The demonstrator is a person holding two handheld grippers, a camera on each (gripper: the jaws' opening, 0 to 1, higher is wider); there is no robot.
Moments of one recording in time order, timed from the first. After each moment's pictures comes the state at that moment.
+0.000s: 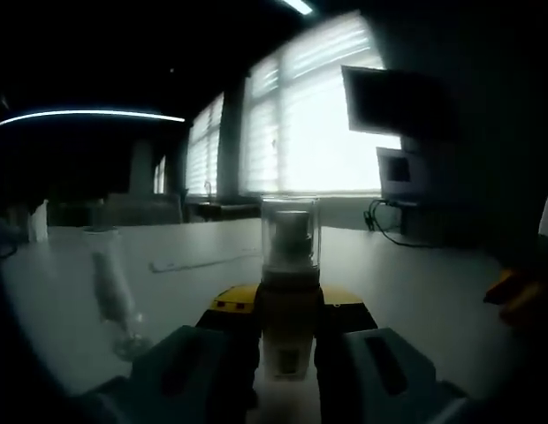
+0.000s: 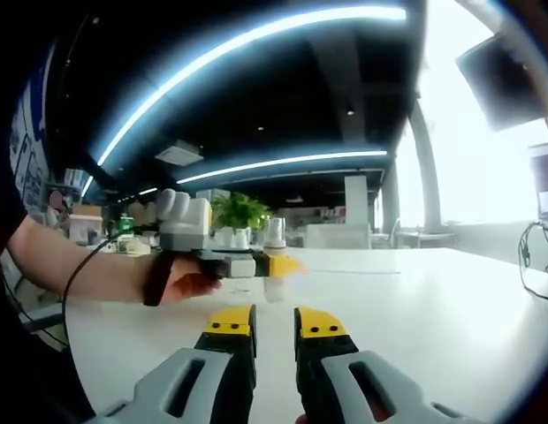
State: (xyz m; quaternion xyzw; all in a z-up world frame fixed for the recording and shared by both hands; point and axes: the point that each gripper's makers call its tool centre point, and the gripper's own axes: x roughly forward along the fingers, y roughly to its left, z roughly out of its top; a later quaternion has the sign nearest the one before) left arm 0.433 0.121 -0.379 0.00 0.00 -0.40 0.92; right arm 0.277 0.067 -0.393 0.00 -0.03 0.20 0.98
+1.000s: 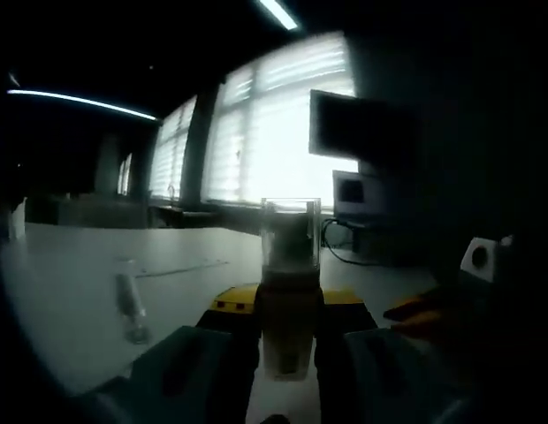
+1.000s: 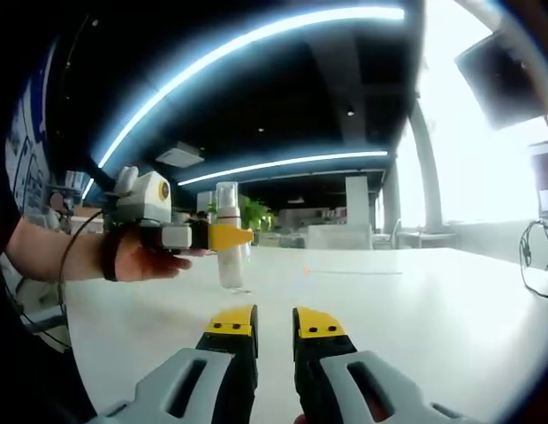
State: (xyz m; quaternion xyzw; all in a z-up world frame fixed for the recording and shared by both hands) left arm 0.353 0.149 -0.339 -0.03 -0.02 -0.48 0.88; right arm 0.275 0.067 -0.393 0.00 -0.03 0.20 0.98
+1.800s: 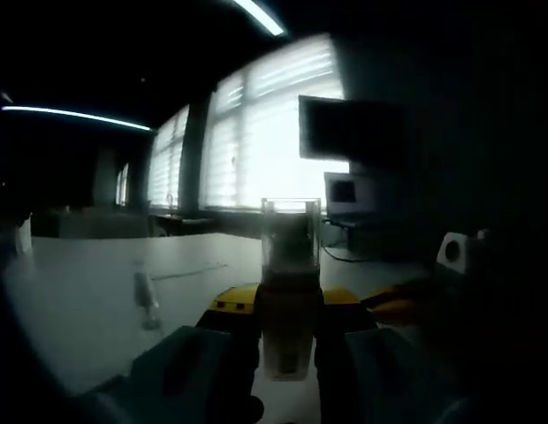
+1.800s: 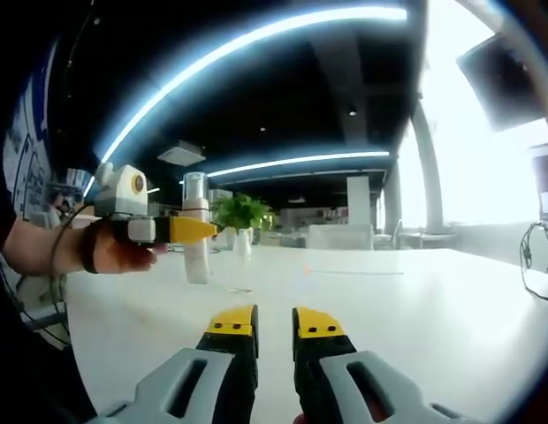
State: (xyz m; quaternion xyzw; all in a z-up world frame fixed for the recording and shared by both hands) left arm 0.322 0.171 -0.335 -0.02 -0.03 -0.48 0.88; right arm 0.275 0.067 -0.394 0.00 -0.03 0.20 0.98
